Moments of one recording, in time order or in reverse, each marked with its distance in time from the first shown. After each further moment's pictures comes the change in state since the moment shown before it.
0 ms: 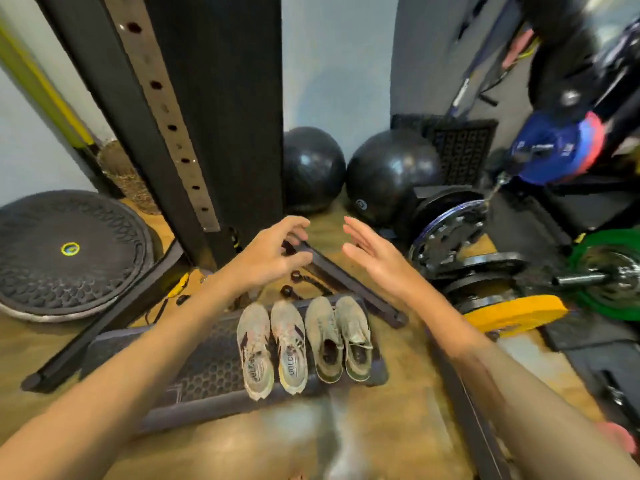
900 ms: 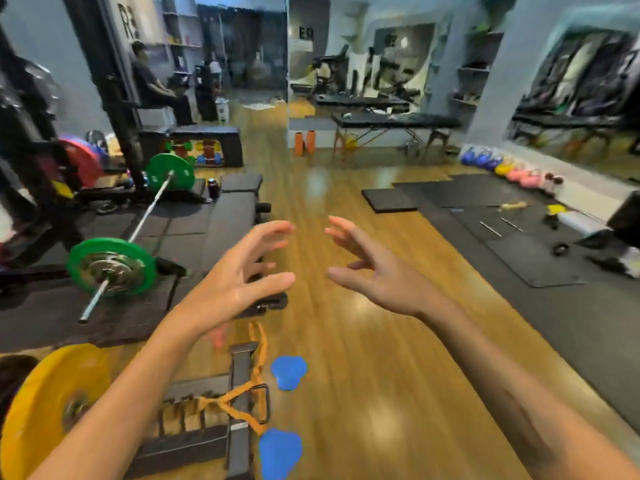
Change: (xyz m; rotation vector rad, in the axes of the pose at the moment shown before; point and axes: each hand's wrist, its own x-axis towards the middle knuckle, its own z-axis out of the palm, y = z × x) left_hand -0.295 0.587 0.494 -0.363 -1.264 1.042; right_hand -0.871 -0.045 -0.162 -0.273 1.397 0.419
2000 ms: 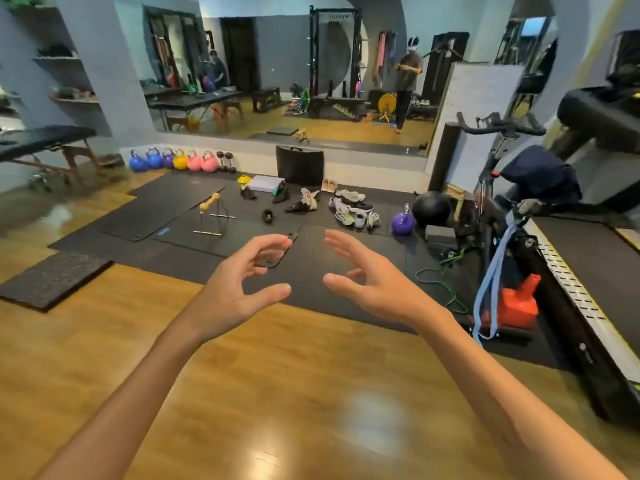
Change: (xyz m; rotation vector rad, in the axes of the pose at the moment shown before) left_hand 0.621 -0.001 0.582 -0.219 -0.869 0.507; right_hand -0.148 0.393 -0.531 -0.347 0.850 0.618
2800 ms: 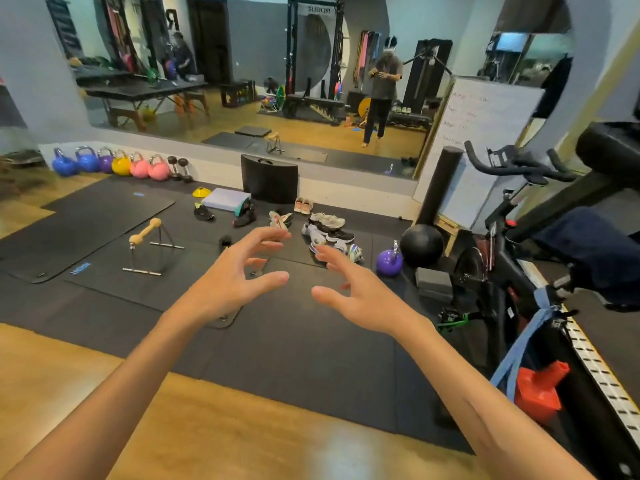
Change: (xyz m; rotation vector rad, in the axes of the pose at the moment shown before) left_hand 0.534 -0.260 -0.025 -0.028 -0.070 0.036; right_hand 0.444 0.302 -0.147 -0.091 -0.043 0.152
